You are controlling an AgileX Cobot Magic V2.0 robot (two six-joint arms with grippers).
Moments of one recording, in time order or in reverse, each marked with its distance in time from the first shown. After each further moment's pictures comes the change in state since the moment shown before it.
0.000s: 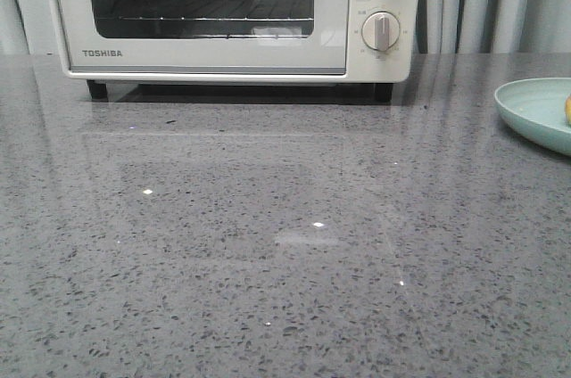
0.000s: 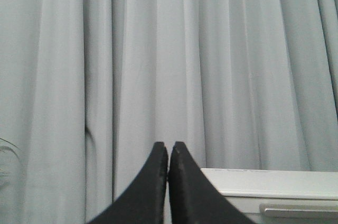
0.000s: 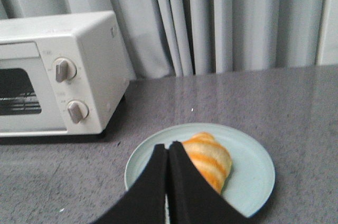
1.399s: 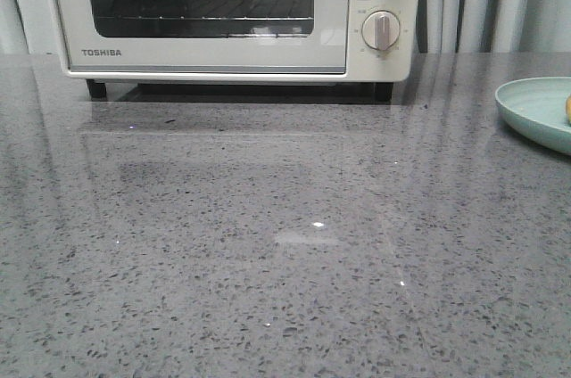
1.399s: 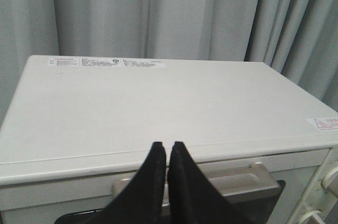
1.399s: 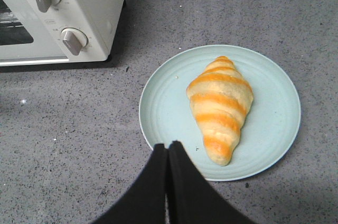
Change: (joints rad) left arm -0.395 1.204 -0.704 -0.066 0.078 -0.056; right arm 0.000 0.489 -0.395 0.059 0.372 0.005
